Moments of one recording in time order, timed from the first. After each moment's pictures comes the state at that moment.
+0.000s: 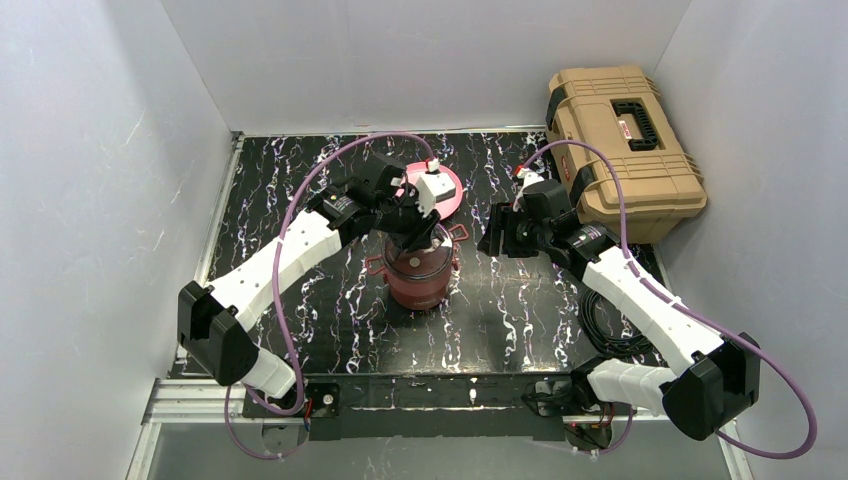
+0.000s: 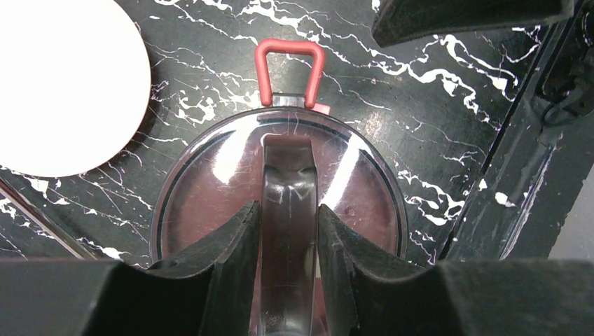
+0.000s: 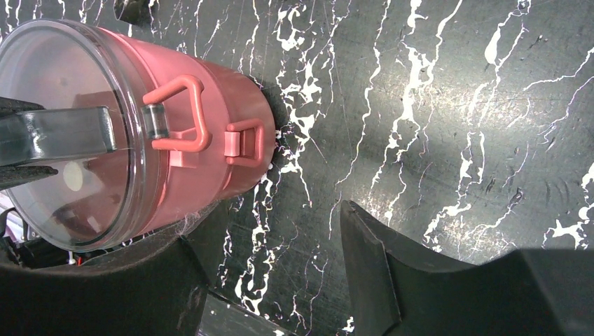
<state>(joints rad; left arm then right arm) -0.68 1.48 1.40 -0.71 0.36 0.27 0.56 1.17 1.02 -0.58 -0.09 0.47</state>
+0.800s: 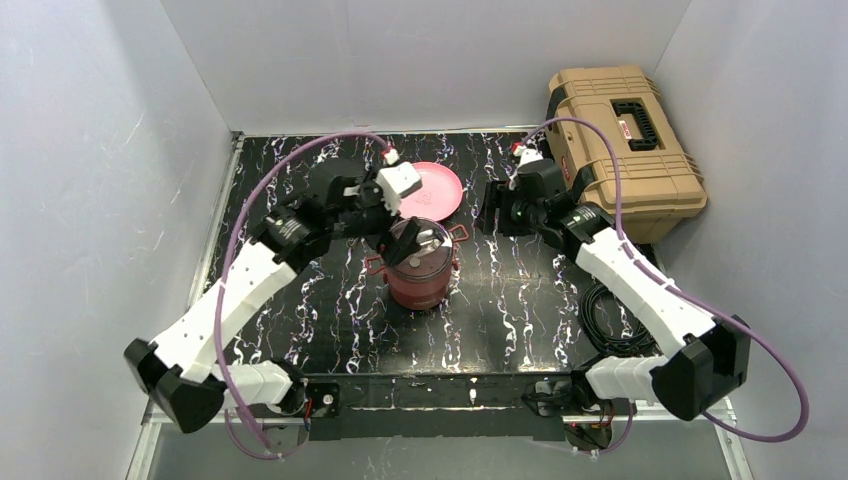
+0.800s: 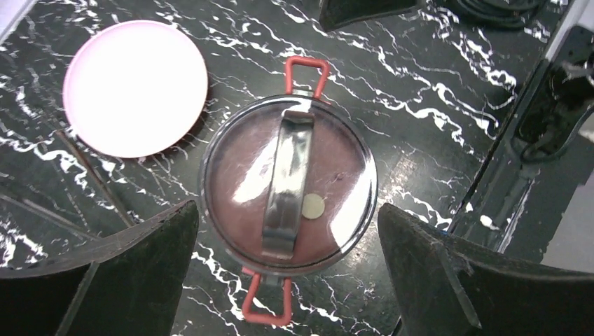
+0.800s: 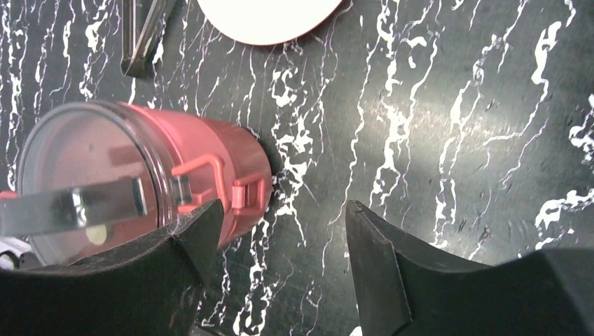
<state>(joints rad) -0.67 1.24 1.35 -0.71 0.31 0.22 0.56 1.25 1.15 -0.58 -0.02 0.45</state>
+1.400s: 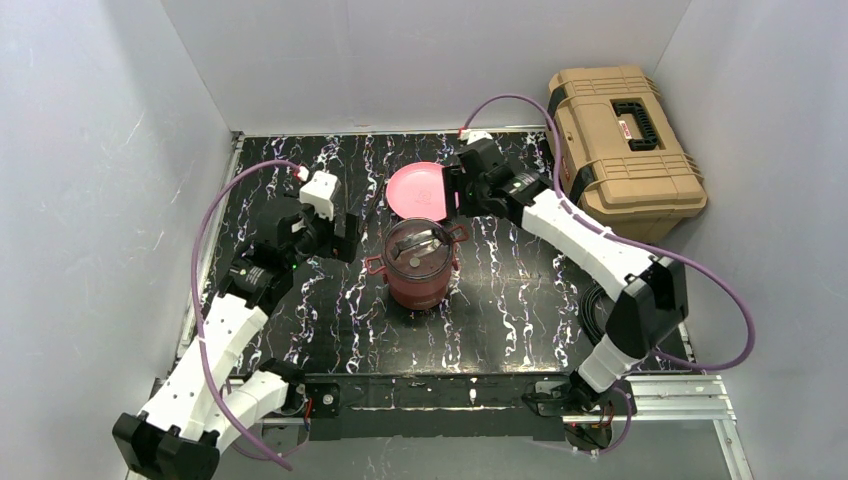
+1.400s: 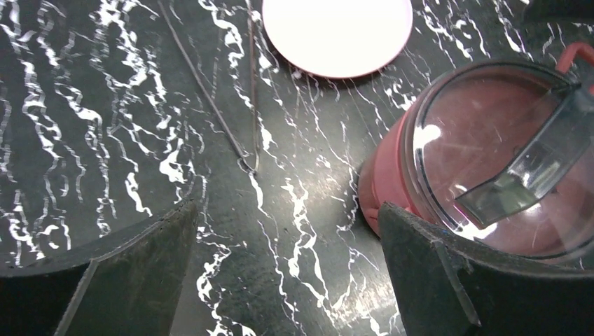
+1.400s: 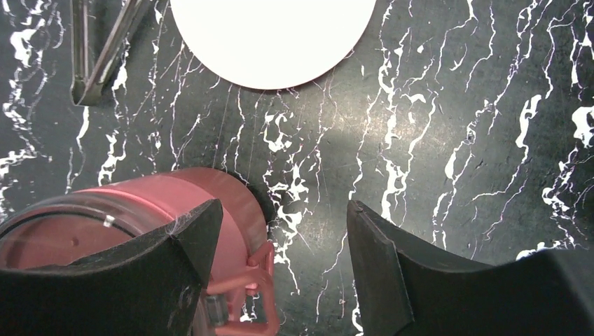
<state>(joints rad) -0.37 0.91 0.92 -0.49 0.04 0.02 0.68 1.60 1.47 -0.65 0.17 0.39</state>
